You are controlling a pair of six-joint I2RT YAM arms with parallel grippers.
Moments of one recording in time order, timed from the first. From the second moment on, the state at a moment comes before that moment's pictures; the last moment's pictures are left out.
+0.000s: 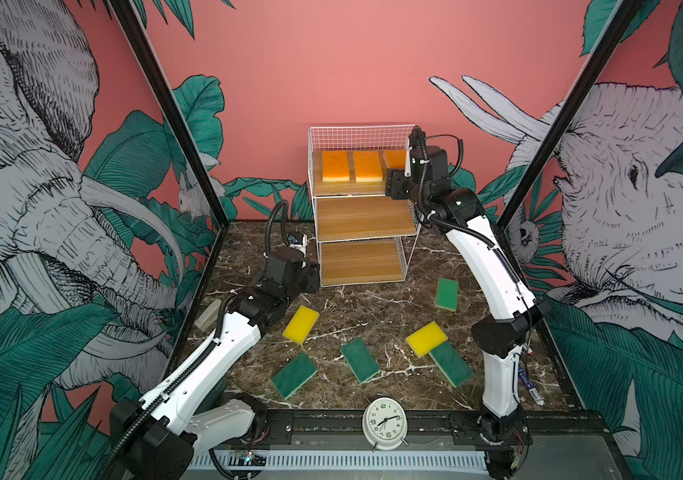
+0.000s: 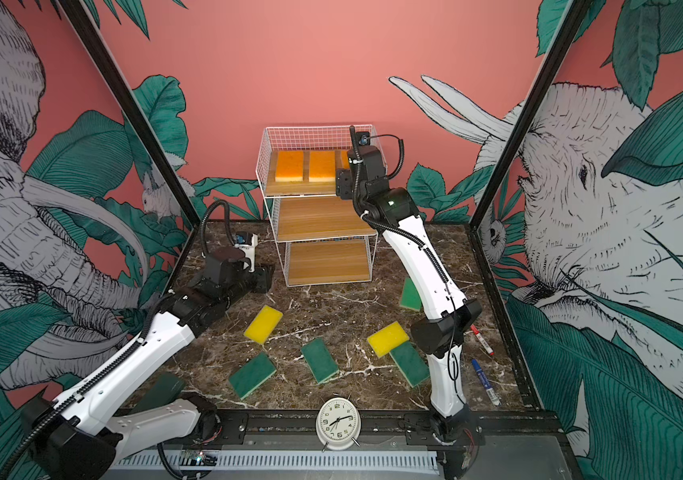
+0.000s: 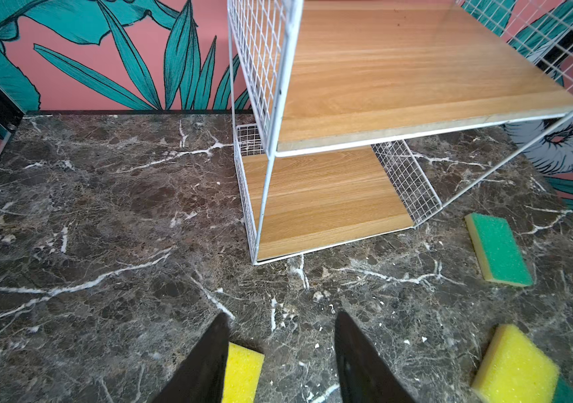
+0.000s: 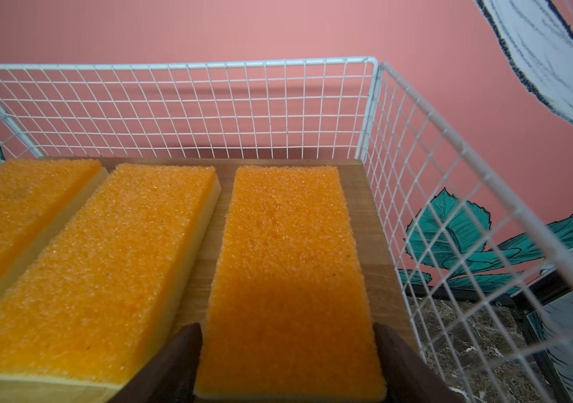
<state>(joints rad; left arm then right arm) -0.54 1.11 1.03 -0.46 -0.19 -0.29 0.56 2.02 2.51 -0.82 0.37 0.19</state>
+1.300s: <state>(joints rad) -0.54 1.01 1.07 -0.60 -0.20 -0.26 0.59 1.54 2.06 -0.81 0.27 0.16</state>
